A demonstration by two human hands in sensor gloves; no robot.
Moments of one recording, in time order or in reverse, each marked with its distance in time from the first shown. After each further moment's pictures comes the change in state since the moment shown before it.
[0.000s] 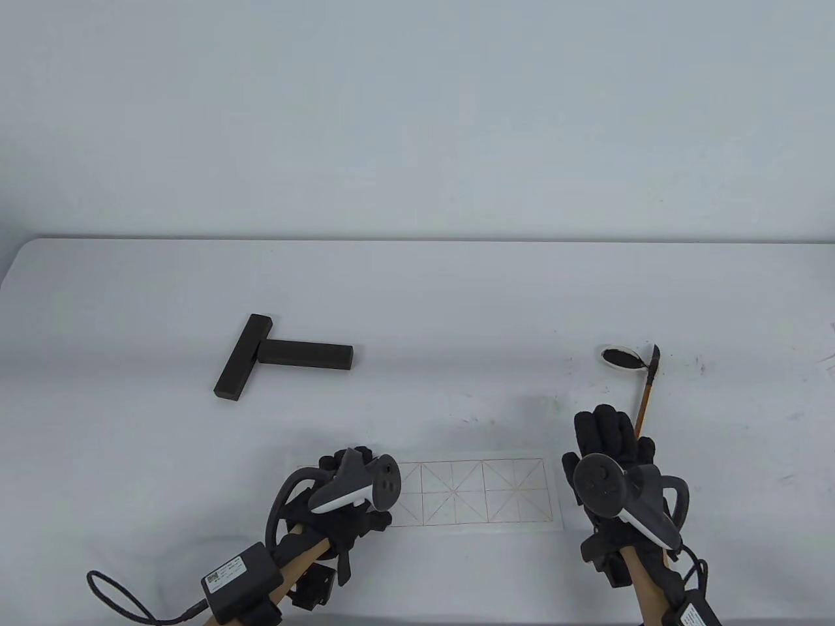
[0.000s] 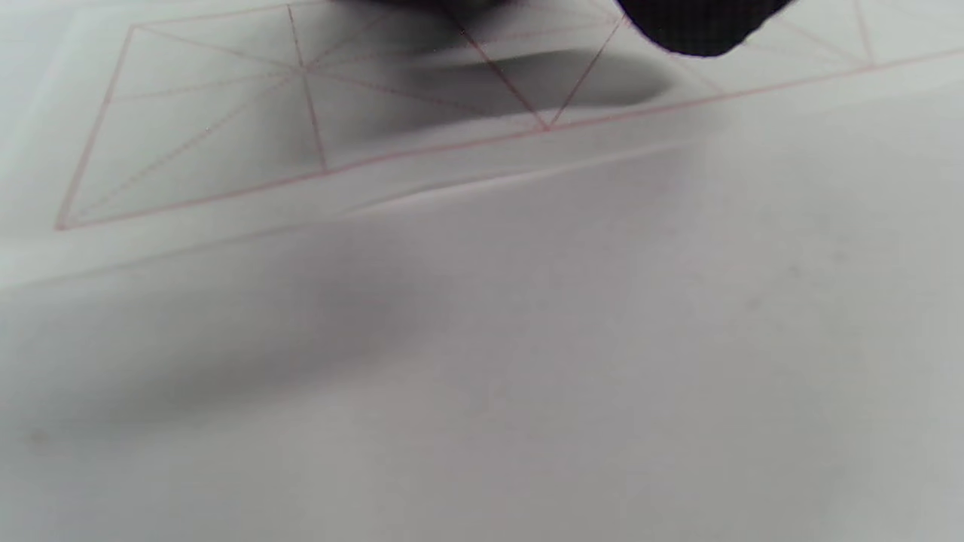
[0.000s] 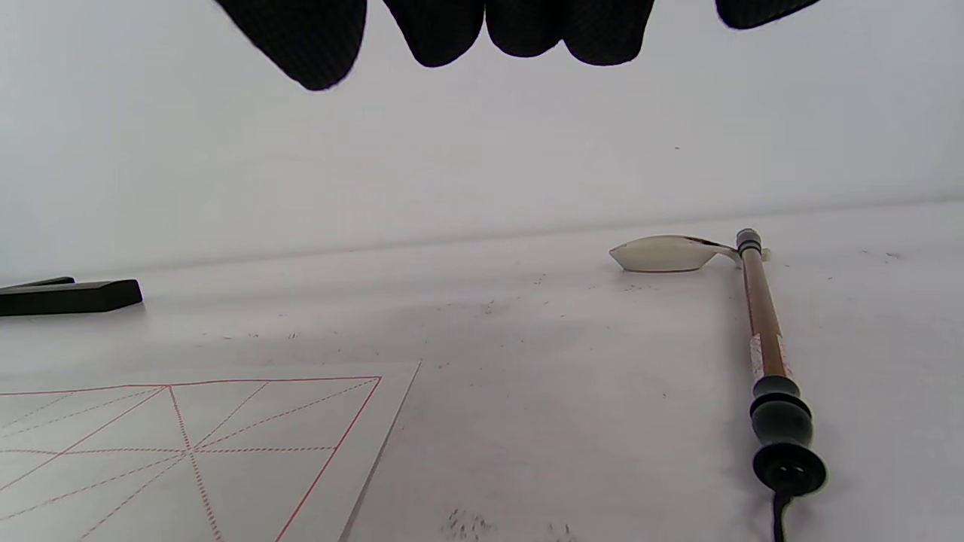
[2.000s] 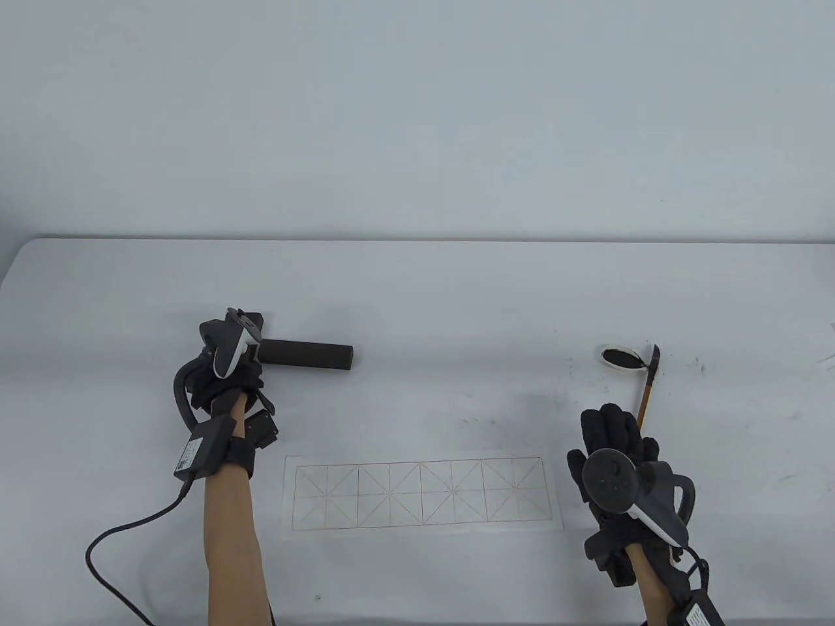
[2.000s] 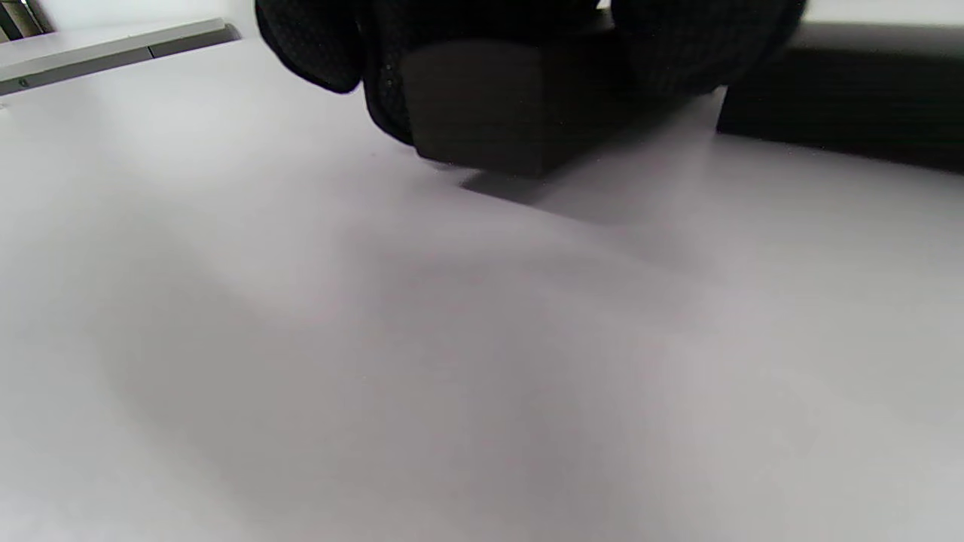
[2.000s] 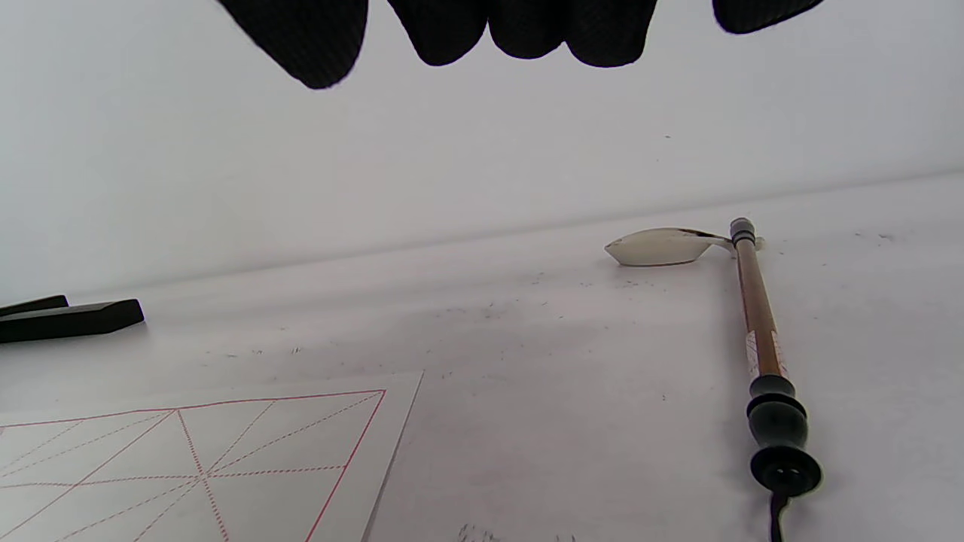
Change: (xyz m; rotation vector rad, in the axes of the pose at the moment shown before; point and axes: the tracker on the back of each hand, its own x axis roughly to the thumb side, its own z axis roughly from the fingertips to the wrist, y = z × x) left_hand -0.222 0.083 -0.083 0.169 0.906 0.403; right_hand -0.007 -0.004 -0.002 0.013 0.016 -0.049
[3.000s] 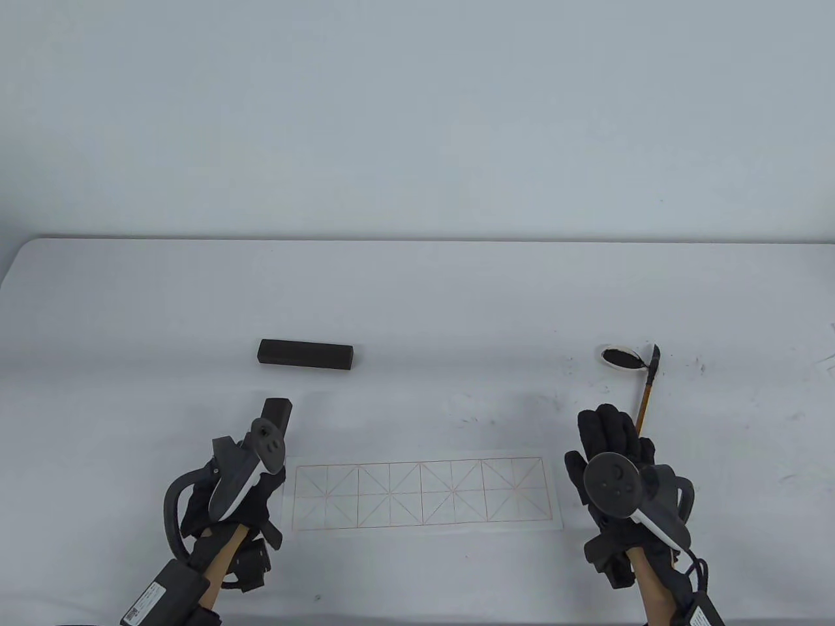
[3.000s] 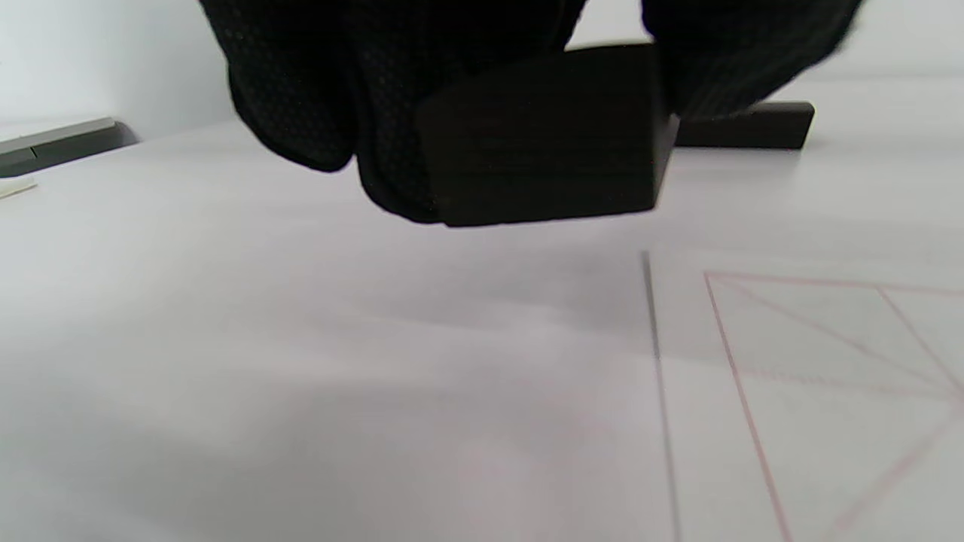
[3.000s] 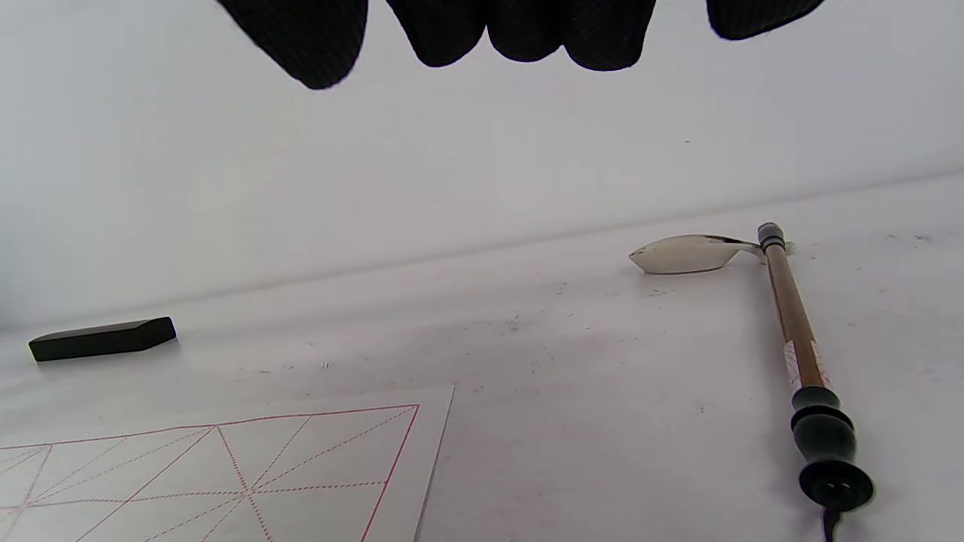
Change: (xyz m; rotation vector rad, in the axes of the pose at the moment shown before) left_hand -0.074 -0.047 0.170 0.106 -0.334 -0.124; right_hand 0.000 0.000 0.003 -0.020 -0.034 -0.036
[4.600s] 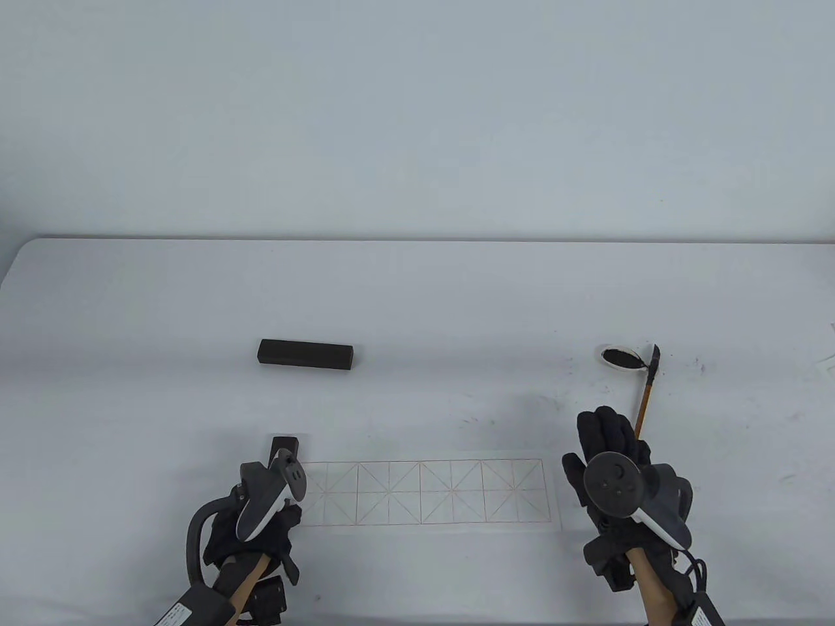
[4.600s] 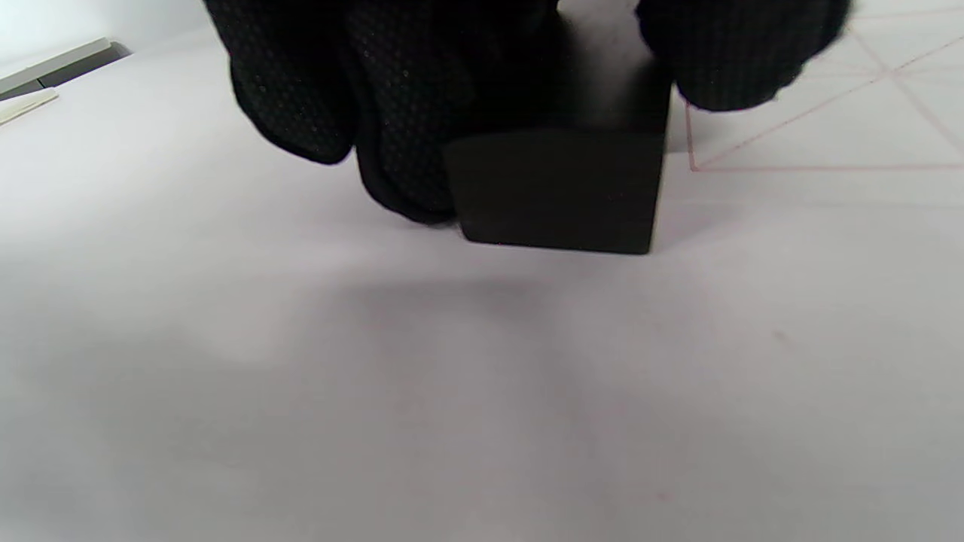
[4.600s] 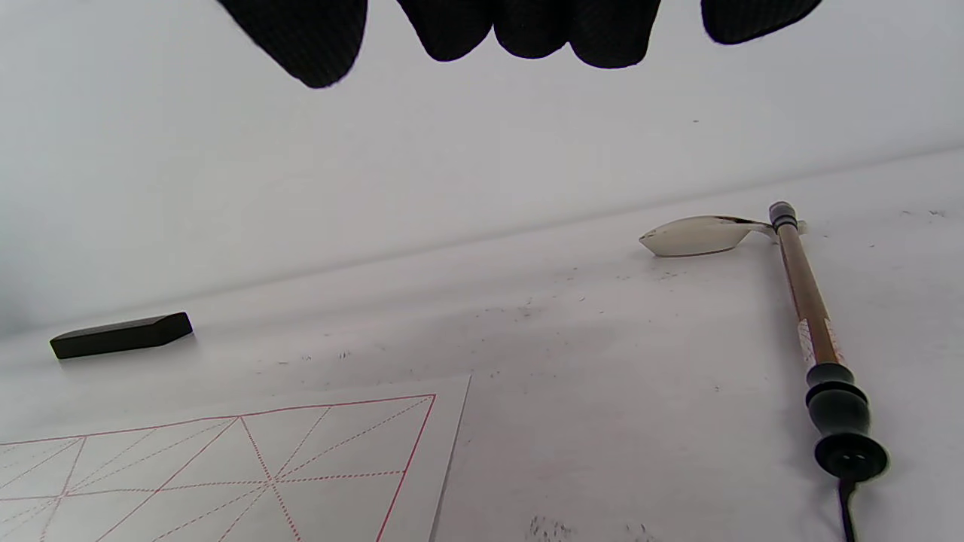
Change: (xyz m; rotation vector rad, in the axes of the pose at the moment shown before) left_hand 0.015 -0.038 0.012 -0.177 0.037 -0.098; right_hand 0.002 -0.002 0.001 0.032 -0.005 -0.026
